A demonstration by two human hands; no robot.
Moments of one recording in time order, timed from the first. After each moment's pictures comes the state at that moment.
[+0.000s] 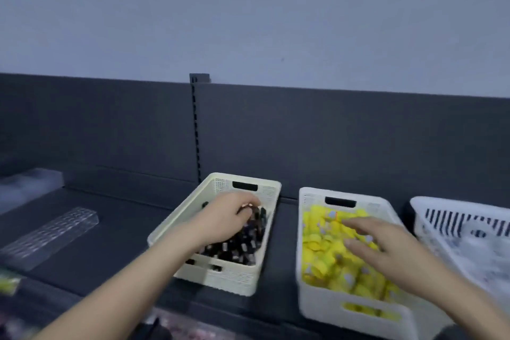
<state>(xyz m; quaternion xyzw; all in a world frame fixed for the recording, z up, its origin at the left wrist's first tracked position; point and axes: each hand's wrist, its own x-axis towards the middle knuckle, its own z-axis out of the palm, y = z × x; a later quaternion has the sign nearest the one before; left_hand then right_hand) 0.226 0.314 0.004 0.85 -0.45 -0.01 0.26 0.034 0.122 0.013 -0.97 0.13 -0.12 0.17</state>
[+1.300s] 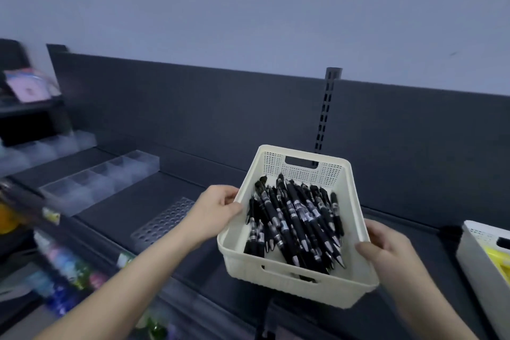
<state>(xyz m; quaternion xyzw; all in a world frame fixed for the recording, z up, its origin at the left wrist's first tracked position) 0.363 0.548 0.004 0.82 -0.22 -0.06 0.53 0.222 0.330 -0.008 -0.79 0.18 -0.17 0.56</state>
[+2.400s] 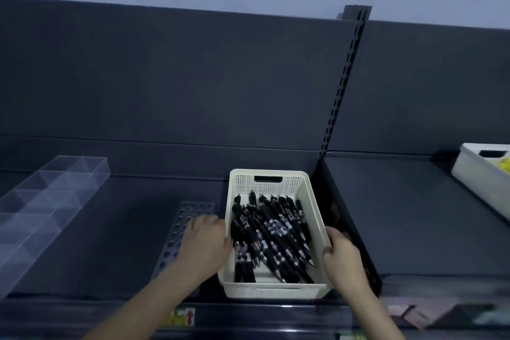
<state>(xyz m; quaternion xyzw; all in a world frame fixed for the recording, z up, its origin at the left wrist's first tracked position) 0.529 0.635 -0.121 0.91 -0.41 -0.07 0.10 0.356 0.490 -0.115 -0.82 0.46 -0.13 0.33</state>
